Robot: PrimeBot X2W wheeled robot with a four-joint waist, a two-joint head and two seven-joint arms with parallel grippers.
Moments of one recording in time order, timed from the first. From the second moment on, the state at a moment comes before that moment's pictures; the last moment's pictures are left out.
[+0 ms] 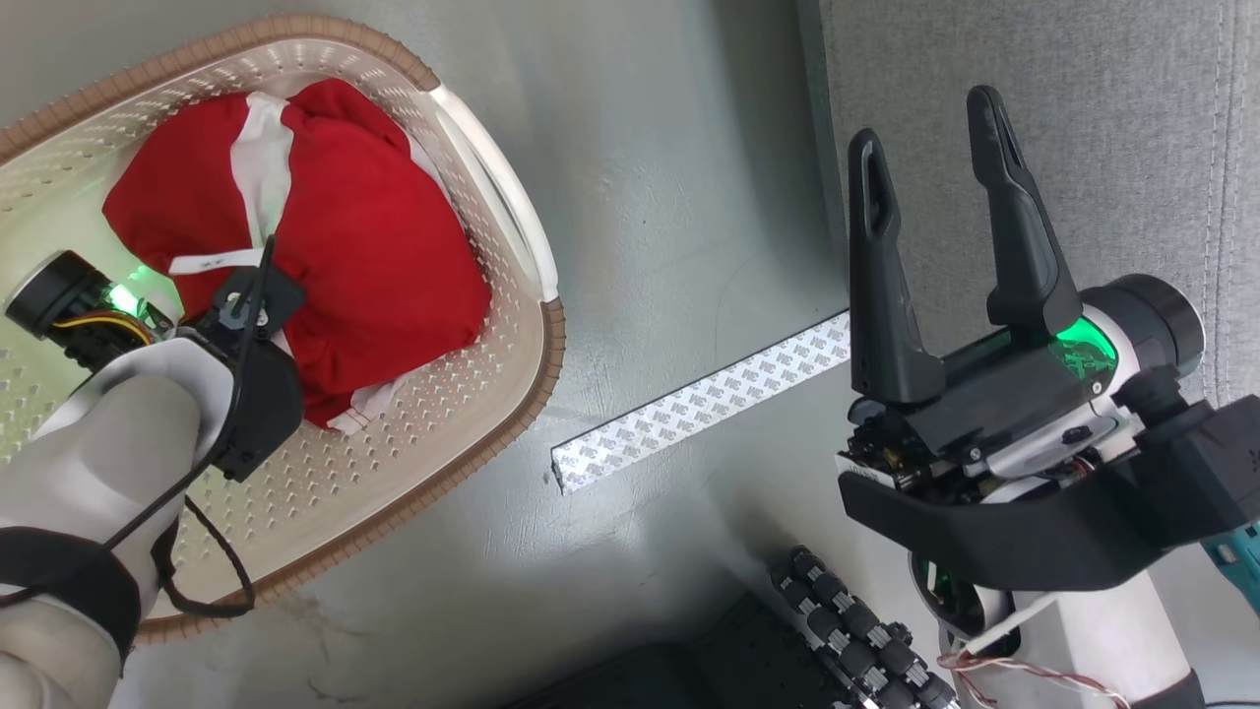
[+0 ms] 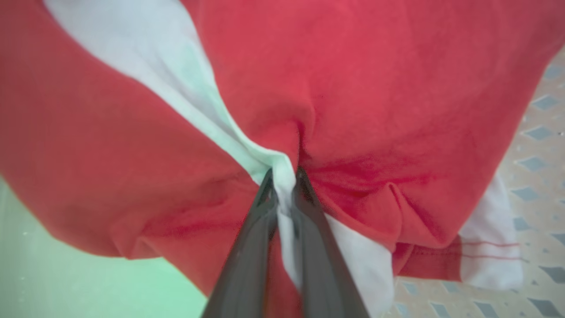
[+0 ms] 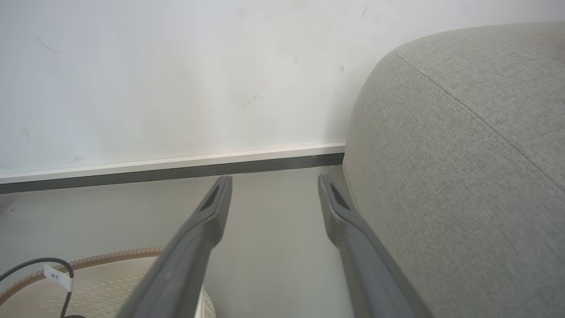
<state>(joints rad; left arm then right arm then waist) -1.23 0.27 -1.27 1.23 -0.48 -0.09 -0.18 -0.44 -0.05 0.38 -0.32 0.16 0.13 -0.26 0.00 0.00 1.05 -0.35</state>
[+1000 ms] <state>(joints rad) -0.95 0.36 -0.97 0.85 -0.57 0.01 -0.26 -0.42 -0.05 0.39 -0.20 0.11 0.13 -0.26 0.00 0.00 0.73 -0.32</state>
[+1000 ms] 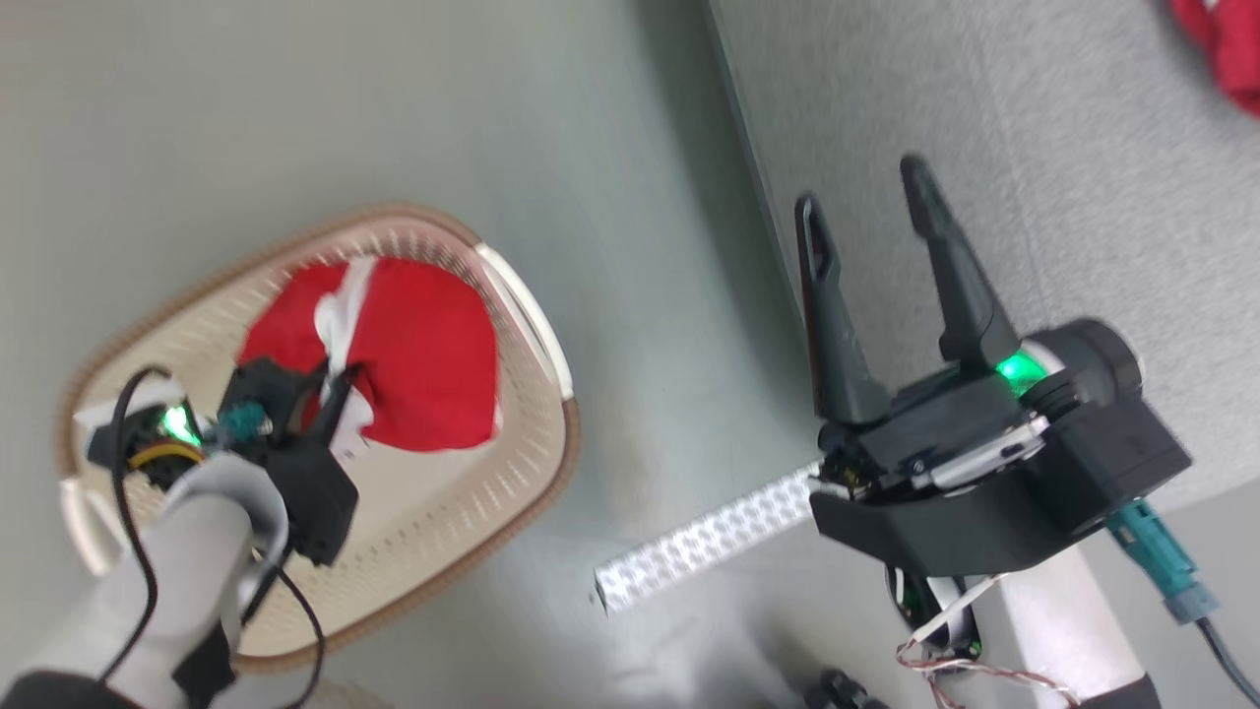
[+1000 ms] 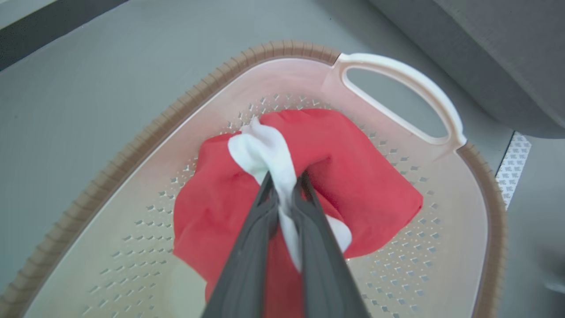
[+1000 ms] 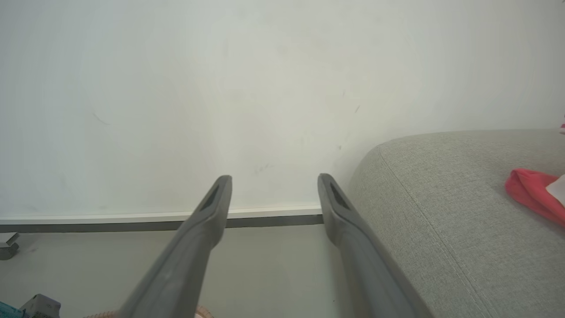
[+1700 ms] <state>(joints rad) -0.49 0.28 -0.54 0.39 -0.44 0.07 -0.26 -0.22 -0.14 0.43 -0.05 0.16 0.13 -0.26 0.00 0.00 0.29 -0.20</state>
